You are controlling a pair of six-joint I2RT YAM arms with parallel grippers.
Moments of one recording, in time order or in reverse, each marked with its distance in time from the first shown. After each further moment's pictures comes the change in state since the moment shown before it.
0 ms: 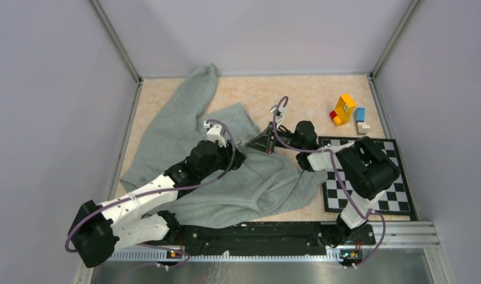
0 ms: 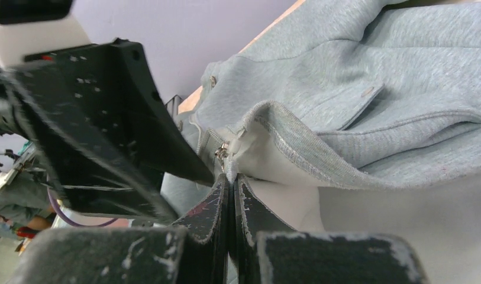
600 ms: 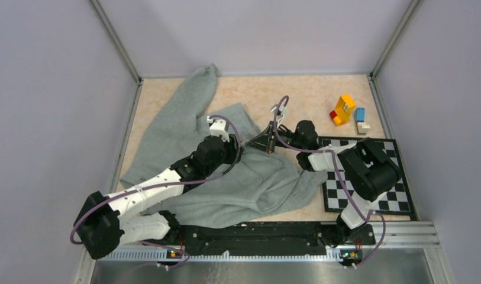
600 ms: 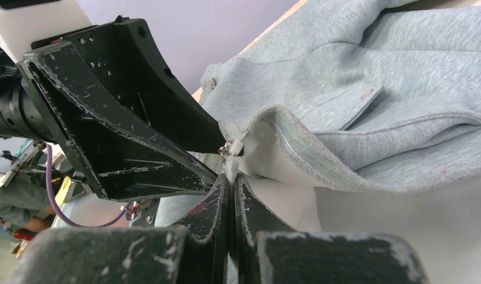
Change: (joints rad) left arm -0.027 0.118 0.068 -0.004 -0.222 0.093; right arm 0.000 -0.020 0.000 -0.023 0.006 -0.006
